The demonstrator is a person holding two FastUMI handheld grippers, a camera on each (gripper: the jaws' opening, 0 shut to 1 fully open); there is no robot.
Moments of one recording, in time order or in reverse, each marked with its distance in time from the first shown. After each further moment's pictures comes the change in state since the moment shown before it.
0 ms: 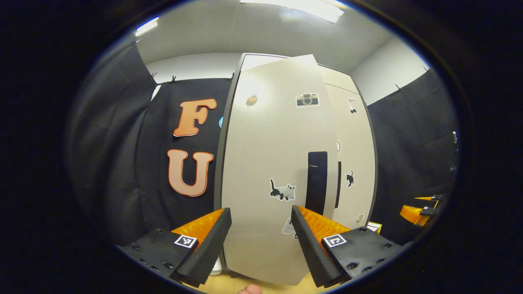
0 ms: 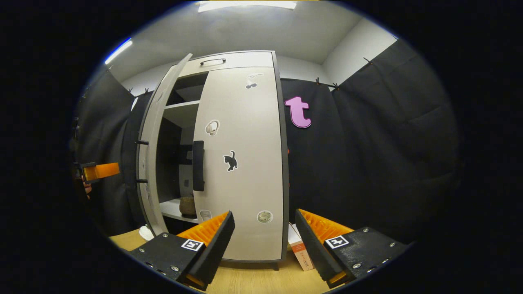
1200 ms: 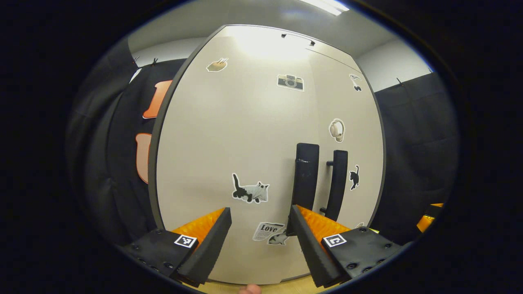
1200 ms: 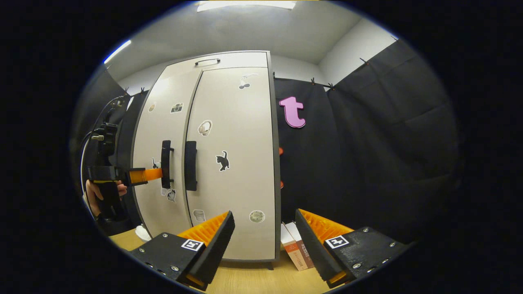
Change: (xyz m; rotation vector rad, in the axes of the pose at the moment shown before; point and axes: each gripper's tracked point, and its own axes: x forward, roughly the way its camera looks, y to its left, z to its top) left arm 0.120 -0.054 -0.037 -0.006 0.088 -0.071; right arm -0.001 -0.017 0.004 0.002 -0.008 -0.033
